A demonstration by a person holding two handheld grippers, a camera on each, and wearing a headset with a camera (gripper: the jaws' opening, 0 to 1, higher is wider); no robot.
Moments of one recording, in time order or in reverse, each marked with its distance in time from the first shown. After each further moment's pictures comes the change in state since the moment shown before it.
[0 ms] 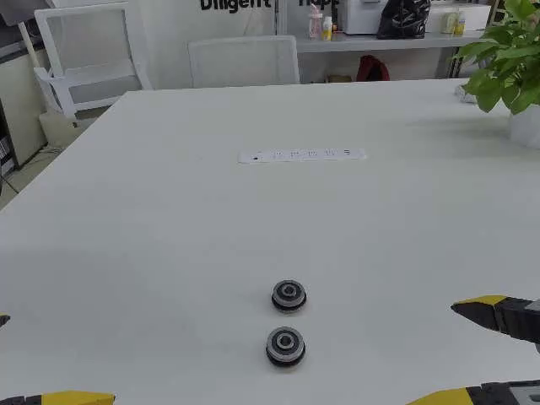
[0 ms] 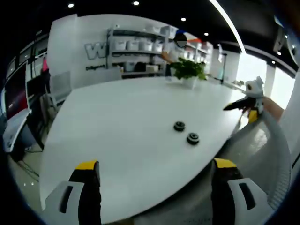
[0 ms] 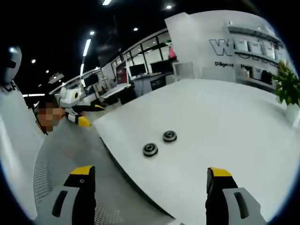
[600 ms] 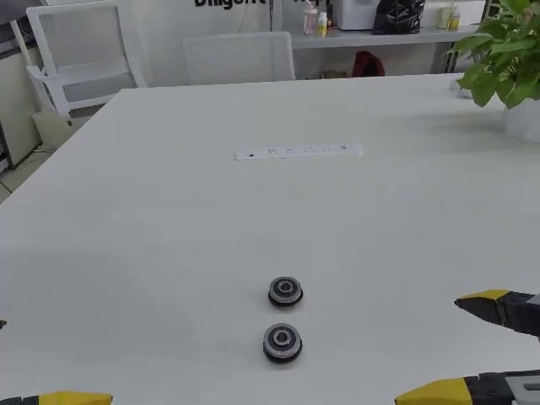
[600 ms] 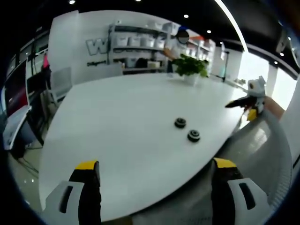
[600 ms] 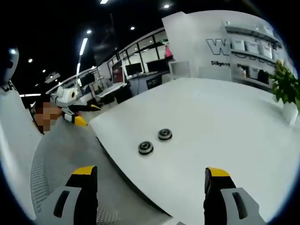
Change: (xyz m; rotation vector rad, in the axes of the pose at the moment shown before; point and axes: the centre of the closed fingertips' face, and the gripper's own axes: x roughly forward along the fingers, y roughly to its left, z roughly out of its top) left arm -0.001 -0.002 -0.003 -0.004 0.011 0.015; right arm -0.003 0.000 -0.002 0.023 -0.016 -0.007
